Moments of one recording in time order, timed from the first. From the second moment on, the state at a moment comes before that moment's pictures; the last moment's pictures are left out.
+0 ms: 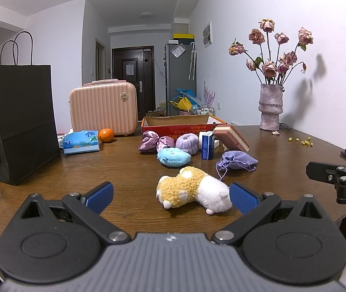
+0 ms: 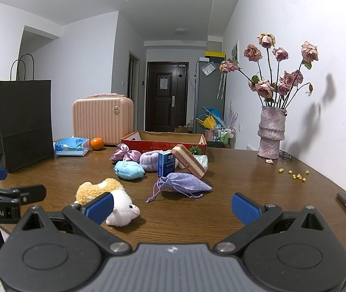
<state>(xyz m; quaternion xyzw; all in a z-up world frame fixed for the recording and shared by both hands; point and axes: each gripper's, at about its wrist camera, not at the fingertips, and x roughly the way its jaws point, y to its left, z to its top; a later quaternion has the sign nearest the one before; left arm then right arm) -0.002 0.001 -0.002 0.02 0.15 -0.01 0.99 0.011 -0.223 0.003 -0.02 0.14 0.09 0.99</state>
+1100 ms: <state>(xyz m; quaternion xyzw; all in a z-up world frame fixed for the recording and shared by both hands) 0.017 0.003 -0.007 0.02 0.17 -0.01 0.99 0.034 -0.214 0.001 -0.03 0.17 0.10 0.98</state>
